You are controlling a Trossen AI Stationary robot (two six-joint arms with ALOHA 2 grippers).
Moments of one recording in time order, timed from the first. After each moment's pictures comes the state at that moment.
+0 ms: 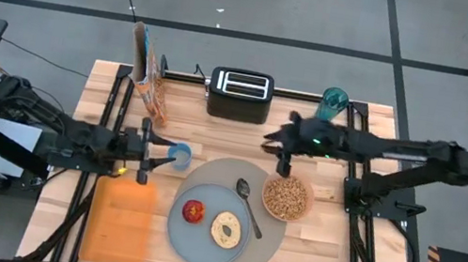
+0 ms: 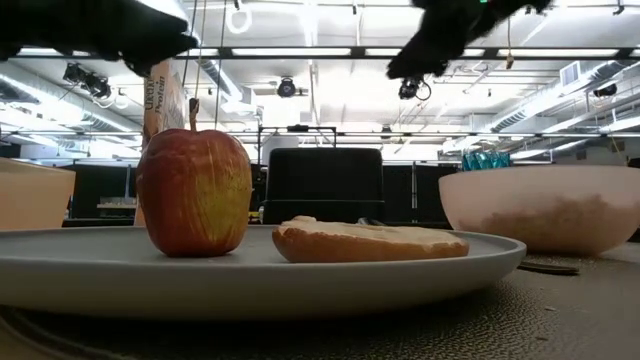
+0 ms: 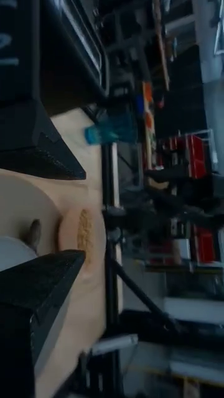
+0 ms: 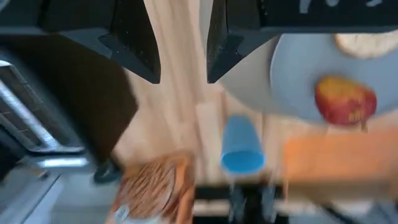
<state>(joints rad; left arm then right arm) -0.36 0.61 0.20 0.46 -0.52 0.08 -0.07 1.14 0.87 -0.23 0.11 -0.03</state>
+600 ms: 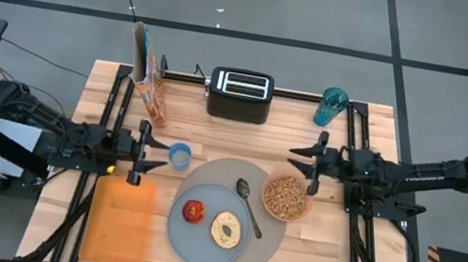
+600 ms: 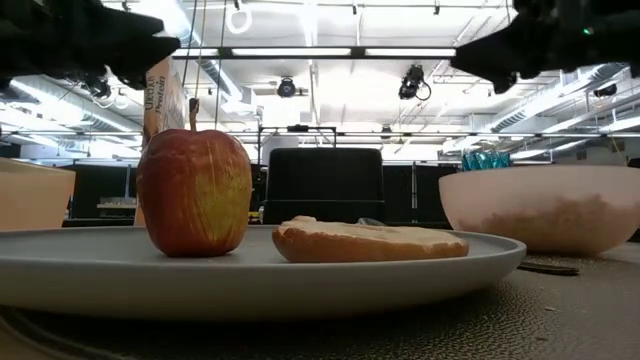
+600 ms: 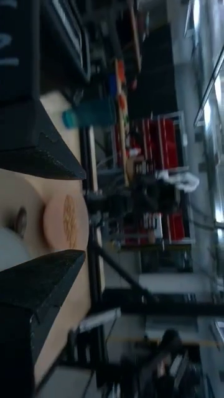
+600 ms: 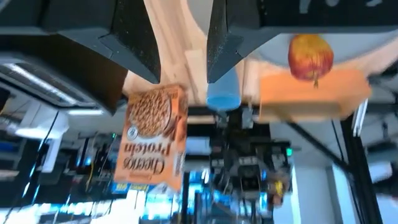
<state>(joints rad) -0.29 0.51 0.04 0.66 -0.34 0.13 0.06 0.61 0.24 0.38 0.22 -0.06</state>
